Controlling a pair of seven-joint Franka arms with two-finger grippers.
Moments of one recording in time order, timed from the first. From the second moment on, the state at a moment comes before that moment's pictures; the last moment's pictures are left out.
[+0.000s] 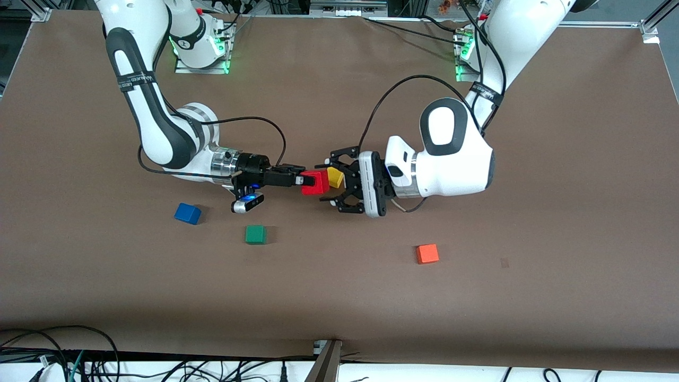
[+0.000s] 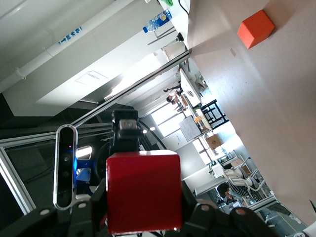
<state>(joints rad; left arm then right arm) -0.25 0.63 -0.34 -1.41 -1.12 2.24 1.26 0.41 0.47 -0.03 -1.89 2.00 1.90 -0.33</state>
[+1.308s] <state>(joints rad) 0.32 0.25 -0.33 -1.38 0.06 1.50 0.59 0.41 0.43 -0.30 -1.83 0.41 2.04 -0.36</state>
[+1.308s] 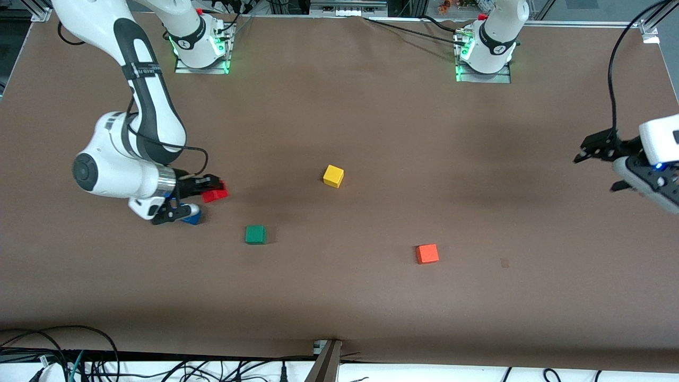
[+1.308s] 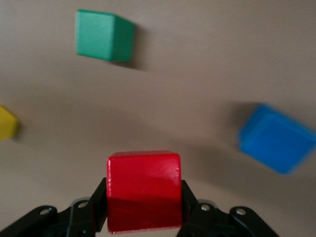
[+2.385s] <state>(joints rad) 0.25 0.23 -0.27 -1.38 0.24 1.39 0.15 0.42 0.37 -0.35 -2.07 0.24 2.58 -0.68</state>
